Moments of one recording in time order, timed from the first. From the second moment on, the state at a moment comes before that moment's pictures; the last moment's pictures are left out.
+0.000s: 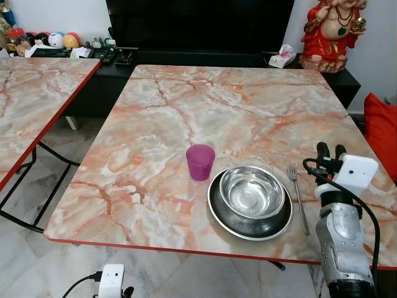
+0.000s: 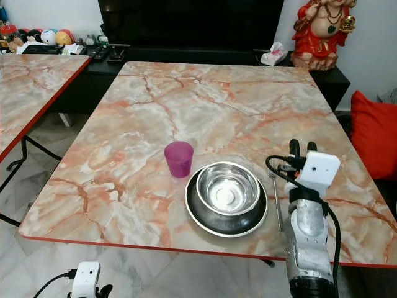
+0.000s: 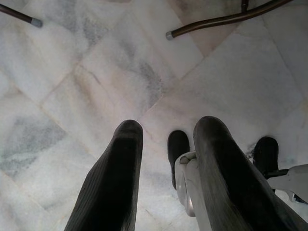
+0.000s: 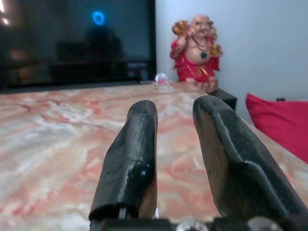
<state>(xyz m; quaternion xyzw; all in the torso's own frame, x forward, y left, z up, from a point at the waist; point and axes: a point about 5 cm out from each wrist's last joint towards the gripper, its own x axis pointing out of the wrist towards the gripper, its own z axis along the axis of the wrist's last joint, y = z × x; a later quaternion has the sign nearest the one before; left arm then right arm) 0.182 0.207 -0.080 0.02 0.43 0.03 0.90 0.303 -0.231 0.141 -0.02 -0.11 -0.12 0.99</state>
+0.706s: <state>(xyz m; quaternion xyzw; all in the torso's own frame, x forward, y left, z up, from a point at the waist) 0.175 0.215 -0.082 0.03 0.44 0.04 0.90 0.305 -0.223 0.144 0.00 -0.13 -0.11 0.99</state>
